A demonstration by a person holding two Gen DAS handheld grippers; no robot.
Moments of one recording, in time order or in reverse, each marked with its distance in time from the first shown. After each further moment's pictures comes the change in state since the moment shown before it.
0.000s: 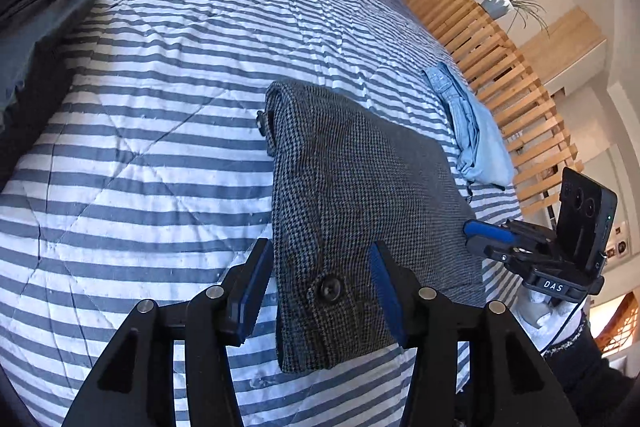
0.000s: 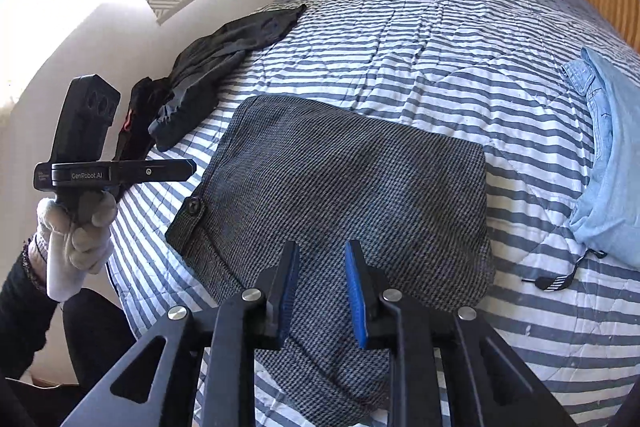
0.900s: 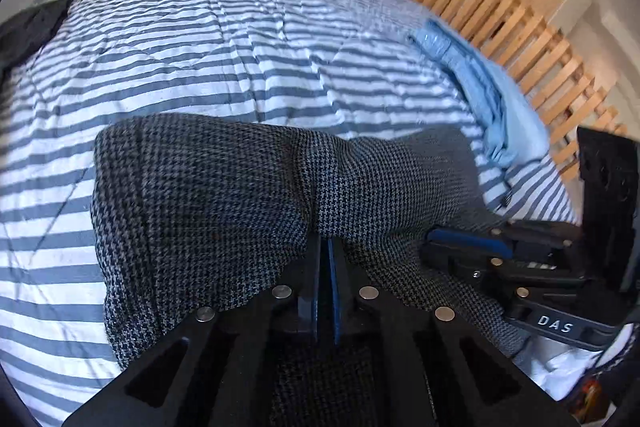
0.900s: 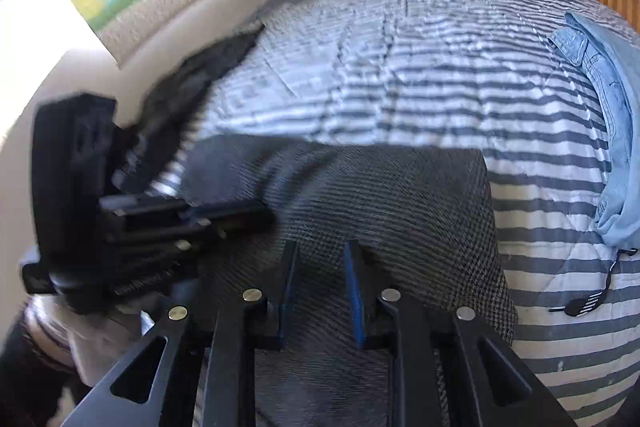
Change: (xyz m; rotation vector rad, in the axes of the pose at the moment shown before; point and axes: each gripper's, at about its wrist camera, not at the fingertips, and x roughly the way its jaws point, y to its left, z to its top) left arm 0.108 -0.068 0.037 0.201 -0.024 0.059; right arm 0.062 -0.031 0.017 0.140 -0.022 -0.103
